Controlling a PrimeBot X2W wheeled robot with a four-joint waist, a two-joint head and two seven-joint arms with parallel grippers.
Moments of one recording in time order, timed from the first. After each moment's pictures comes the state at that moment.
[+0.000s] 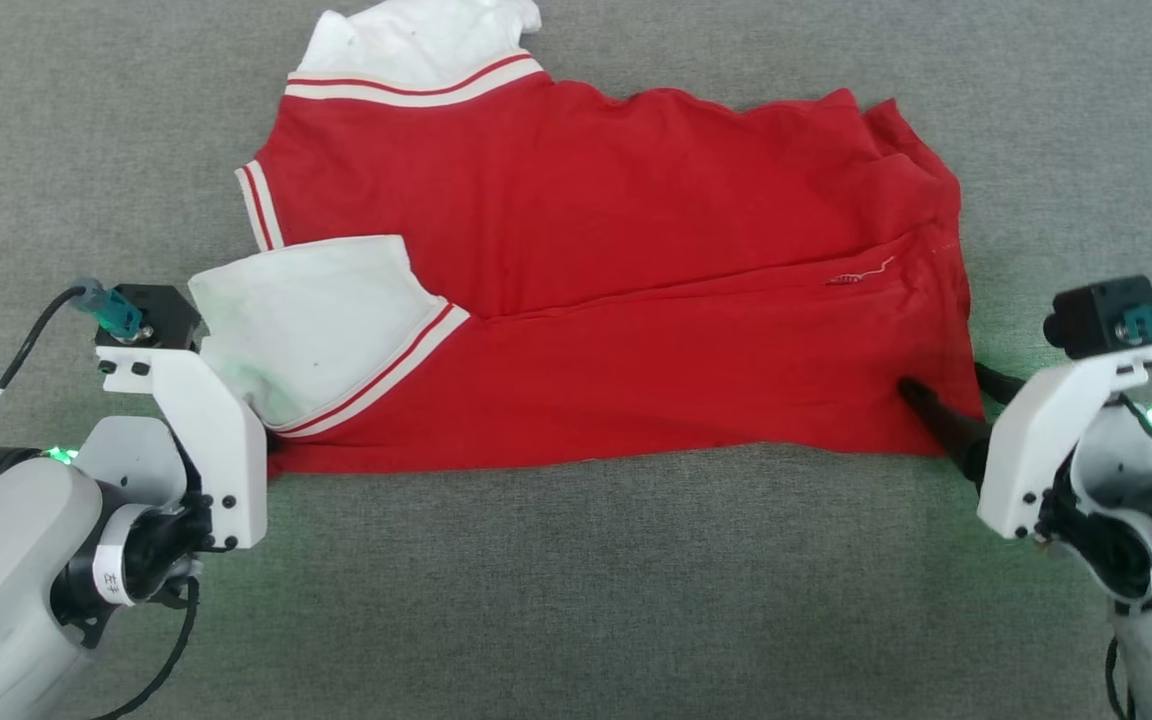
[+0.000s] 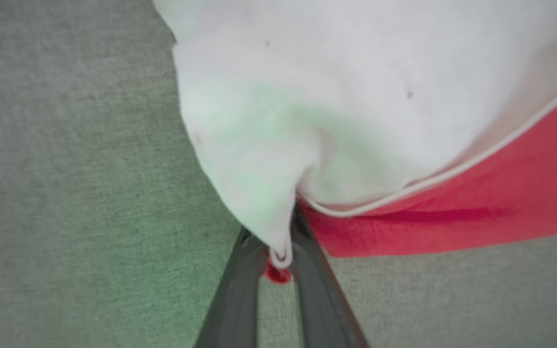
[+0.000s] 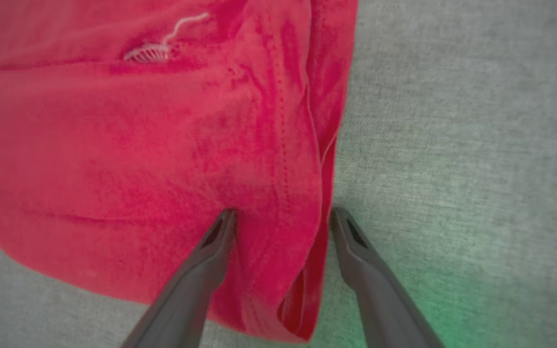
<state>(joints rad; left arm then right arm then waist) -0.60 0.81 -0.78 0.05 -1.06 0.37 0.69 -0.34 -0.29 0.07 0.15 0.50 0.13 0.67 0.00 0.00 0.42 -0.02</state>
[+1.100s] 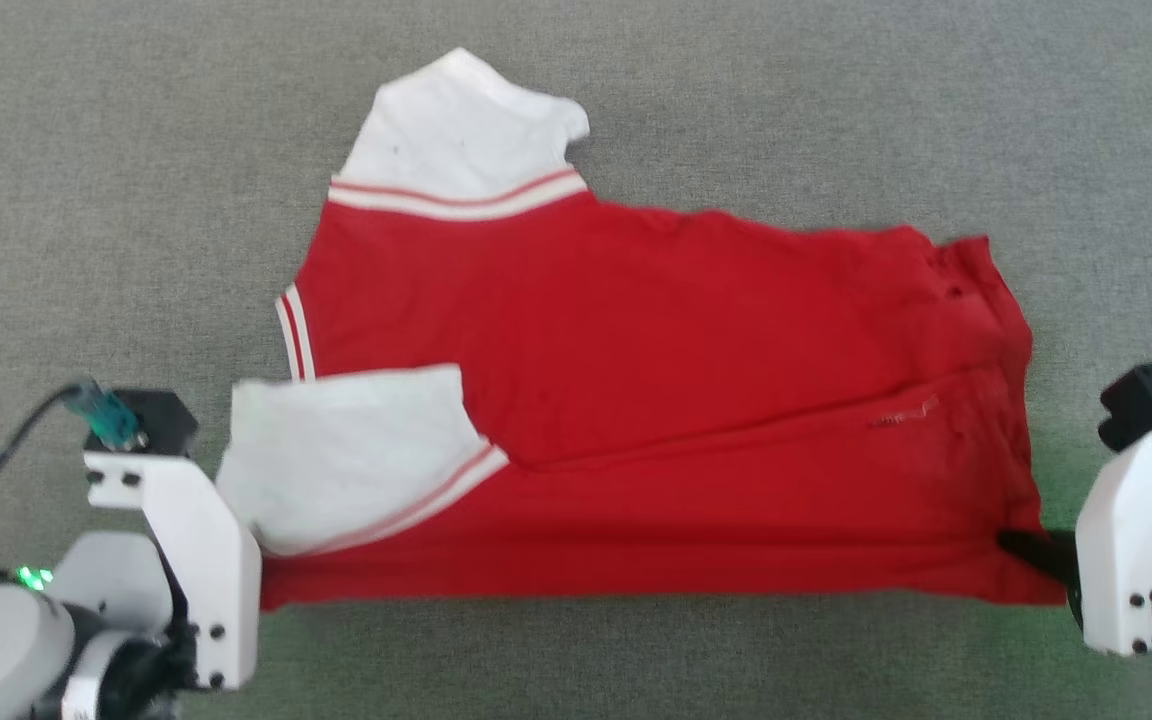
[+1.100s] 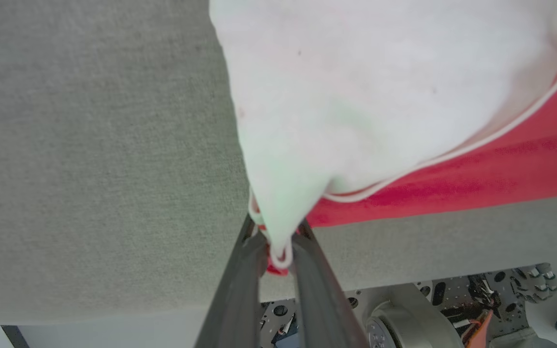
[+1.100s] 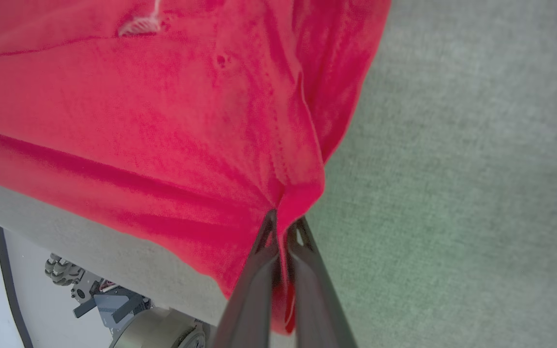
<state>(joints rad) -0.44 1.01 -0.77 -0.35 -1.10 0.63 0.82 -0.15 -0.33 -0.10 -0.20 0.62 0.13 1.26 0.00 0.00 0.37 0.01</state>
